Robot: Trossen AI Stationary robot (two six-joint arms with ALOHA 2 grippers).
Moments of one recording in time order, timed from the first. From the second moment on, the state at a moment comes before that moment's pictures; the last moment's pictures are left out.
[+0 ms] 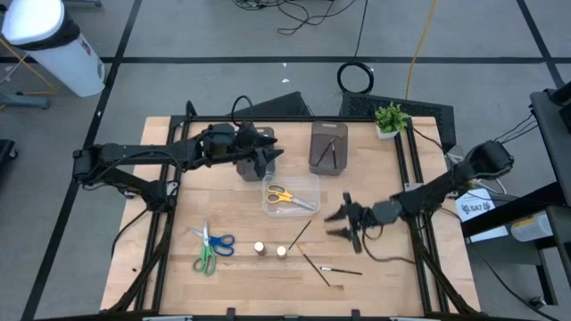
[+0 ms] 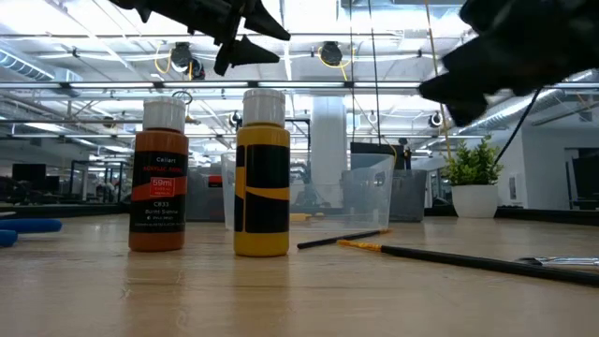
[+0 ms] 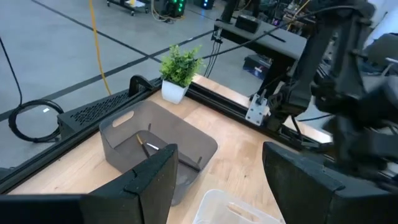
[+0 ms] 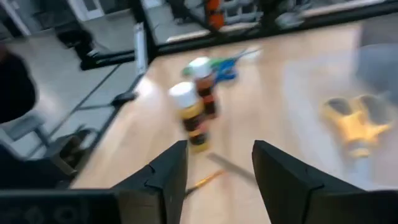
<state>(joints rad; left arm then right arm) 0.21 1.28 0.94 0.11 -0.08 -0.32 0.45 1.29 0.36 0.69 0.25 0.32</state>
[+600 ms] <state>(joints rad) 0.21 1.28 0.94 0.10 -0.08 -0.33 0.66 1.84 1.05 -0.26 0.25 0.48</state>
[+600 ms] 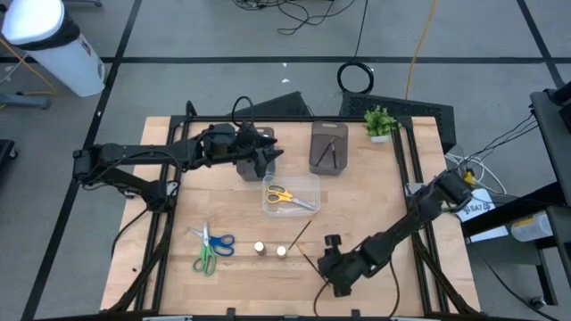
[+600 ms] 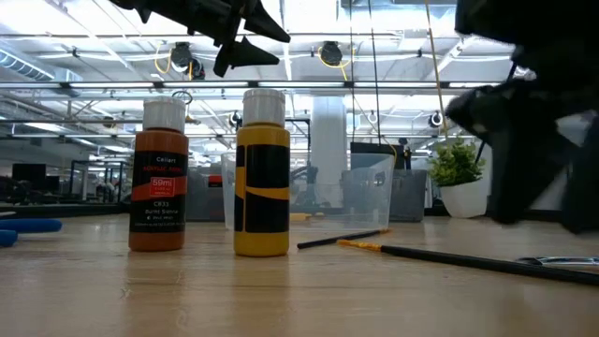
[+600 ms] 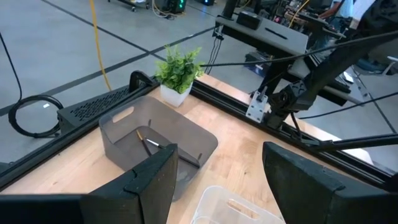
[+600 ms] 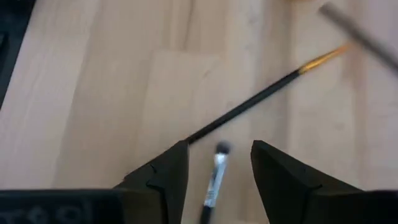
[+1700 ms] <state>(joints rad) 0.19 1.28 0.94 0.10 -0.08 -0.30 0.62 1.86 0.96 -0.28 0.21 0.48</state>
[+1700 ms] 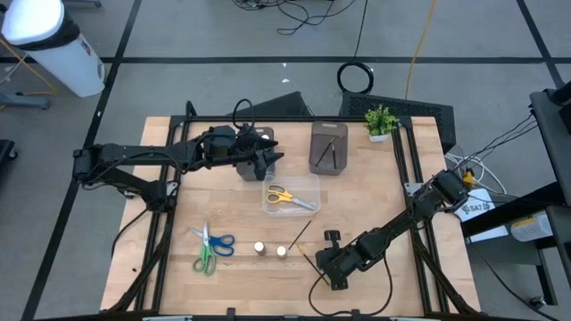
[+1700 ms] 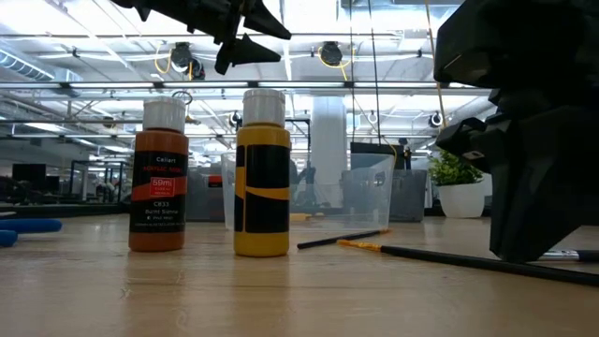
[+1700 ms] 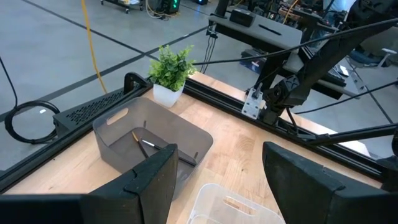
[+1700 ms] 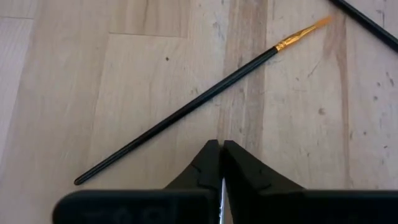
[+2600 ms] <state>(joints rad) 0.19 1.28 0.94 0.18 -0.11 -0.28 0.37 1.40 0.95 -0.08 0.78 0.12</state>
